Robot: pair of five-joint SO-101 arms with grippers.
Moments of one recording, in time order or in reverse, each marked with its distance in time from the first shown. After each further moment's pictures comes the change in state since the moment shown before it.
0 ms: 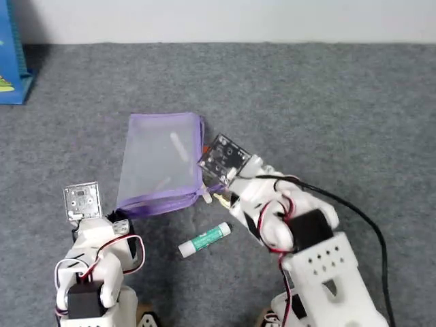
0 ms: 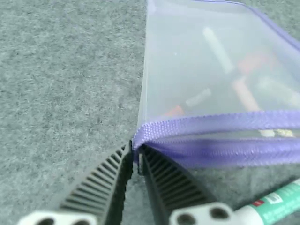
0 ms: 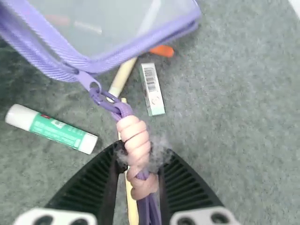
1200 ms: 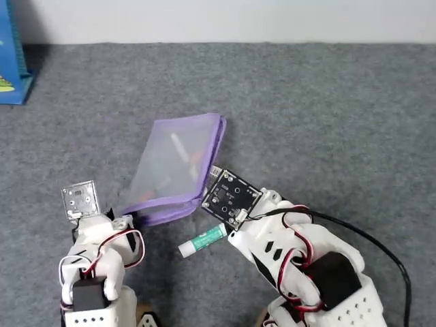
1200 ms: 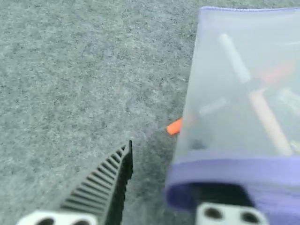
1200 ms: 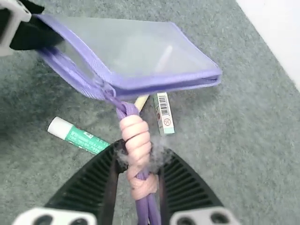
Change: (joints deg) left arm -1.7 0.0 6.9 -7.7 2.3; right arm -8.1 -14.7 -3.1 9.0 -4.5
